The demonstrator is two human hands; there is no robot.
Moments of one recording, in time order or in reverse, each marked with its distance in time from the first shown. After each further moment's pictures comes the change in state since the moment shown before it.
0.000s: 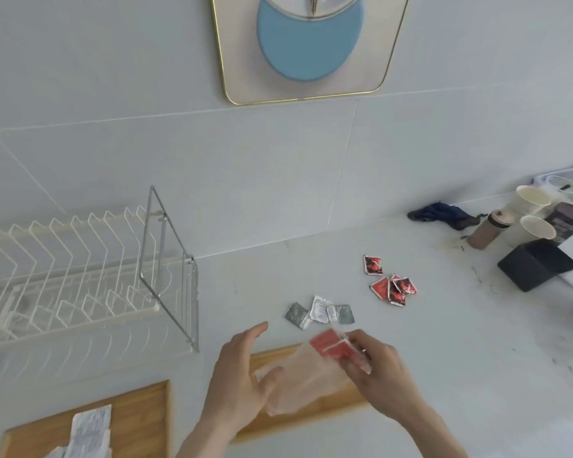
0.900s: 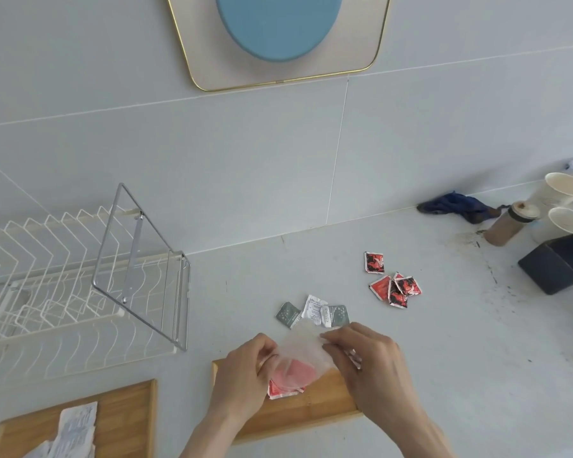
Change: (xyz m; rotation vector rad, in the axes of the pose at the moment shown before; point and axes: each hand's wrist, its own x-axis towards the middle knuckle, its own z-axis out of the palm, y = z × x) left_hand 0.031 0.026 0.044 0.107 0.005 -0.098; right_hand 0.019 0.002 -0.021 0.005 0.244 -0.305
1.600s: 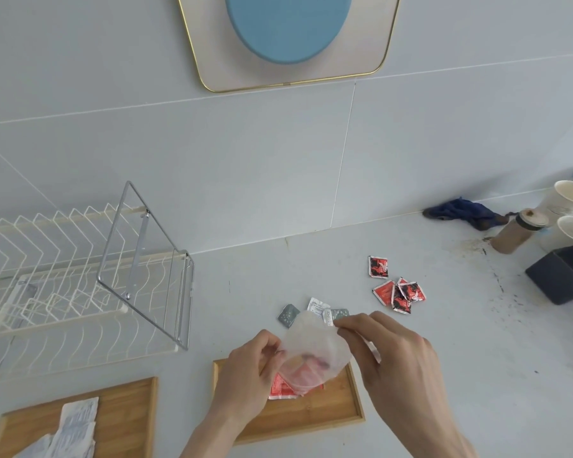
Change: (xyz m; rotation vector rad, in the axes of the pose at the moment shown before) left_hand -0.006 0.016 -0.008 -0.103 0.039 0.049; right_hand 0.009 -0.036 -0.039 -0.226 0.088 -0.106
